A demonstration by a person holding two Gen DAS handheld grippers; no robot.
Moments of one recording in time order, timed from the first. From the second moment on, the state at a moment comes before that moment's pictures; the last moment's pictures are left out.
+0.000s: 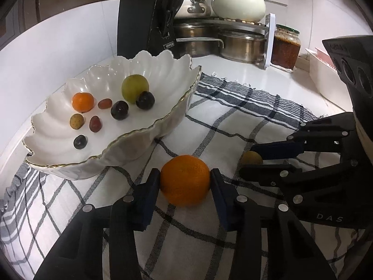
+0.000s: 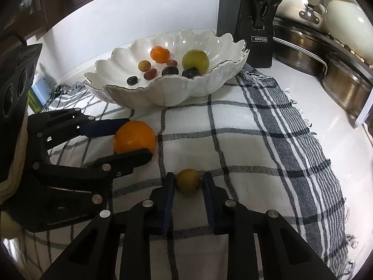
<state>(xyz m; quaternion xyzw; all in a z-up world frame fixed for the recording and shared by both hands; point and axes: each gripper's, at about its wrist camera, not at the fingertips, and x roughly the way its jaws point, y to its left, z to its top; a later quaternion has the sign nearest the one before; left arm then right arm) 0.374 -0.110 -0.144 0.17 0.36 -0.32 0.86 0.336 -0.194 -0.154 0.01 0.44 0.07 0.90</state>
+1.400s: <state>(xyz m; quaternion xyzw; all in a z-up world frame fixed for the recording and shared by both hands) 0.350 -0.050 -0.040 0.05 0.30 -0.19 0.93 0.315 -0.175 -0.053 -0.01 0.29 0.09 0.95</state>
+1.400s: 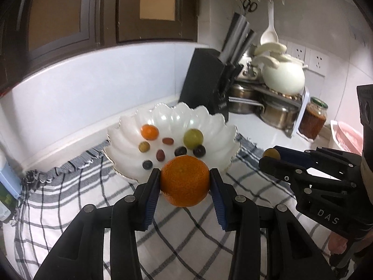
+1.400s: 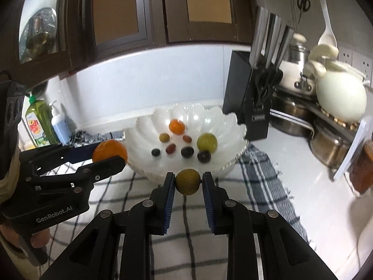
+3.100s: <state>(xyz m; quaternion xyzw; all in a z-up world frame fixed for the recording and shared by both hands) 0.531 -0.085 -0.070 0.06 0.39 -0.16 0.91 0.506 -0.197 -0.082 -0.01 0.38 0.05 0.92</state>
